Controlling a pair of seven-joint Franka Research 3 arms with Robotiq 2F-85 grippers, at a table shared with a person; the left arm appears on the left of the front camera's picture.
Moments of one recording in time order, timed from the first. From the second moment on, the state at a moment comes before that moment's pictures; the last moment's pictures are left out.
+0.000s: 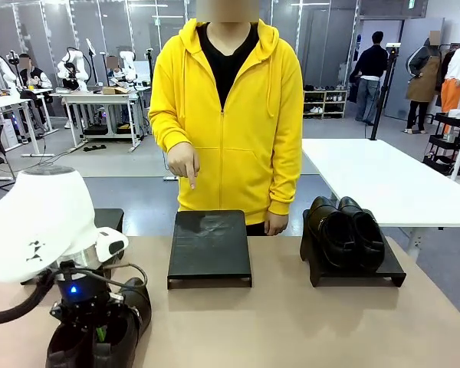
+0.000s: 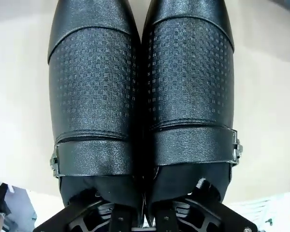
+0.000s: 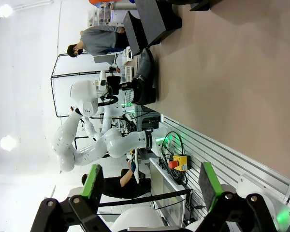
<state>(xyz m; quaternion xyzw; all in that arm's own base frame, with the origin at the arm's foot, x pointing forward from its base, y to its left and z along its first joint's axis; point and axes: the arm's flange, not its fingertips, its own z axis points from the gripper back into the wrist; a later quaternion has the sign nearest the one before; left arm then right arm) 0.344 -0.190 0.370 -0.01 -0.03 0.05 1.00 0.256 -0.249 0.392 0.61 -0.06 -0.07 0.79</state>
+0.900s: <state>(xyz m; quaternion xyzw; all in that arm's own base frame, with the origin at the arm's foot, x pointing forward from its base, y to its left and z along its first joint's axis) 0.315 -0.197 0.462 -0.03 -0.15 -0.01 0.99 0.256 -0.248 0.392 0.61 -0.06 -0.07 0.79</state>
